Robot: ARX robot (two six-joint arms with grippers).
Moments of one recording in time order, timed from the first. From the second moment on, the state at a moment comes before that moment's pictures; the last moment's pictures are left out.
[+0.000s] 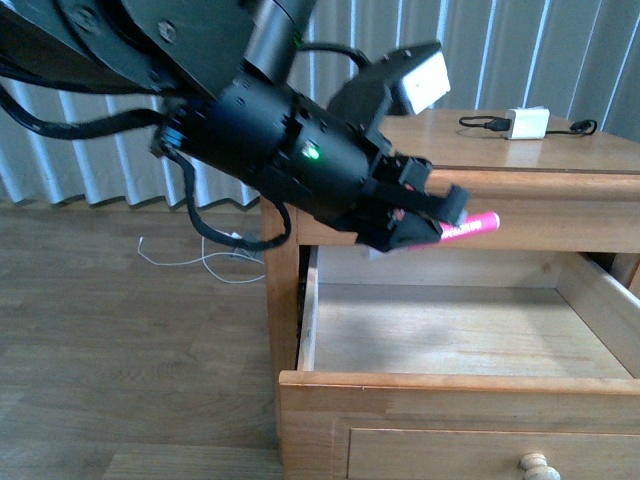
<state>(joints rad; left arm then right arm) -0.47 1.94 1.42 -0.06 0.49 0.27 0.00 0.29 0.08 0.21 0.00 0.00</state>
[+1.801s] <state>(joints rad) -0.32 1.62 1.22 0.17 0.38 0.14 0.00 0.29 0.08 0.21 0.00 0.00</state>
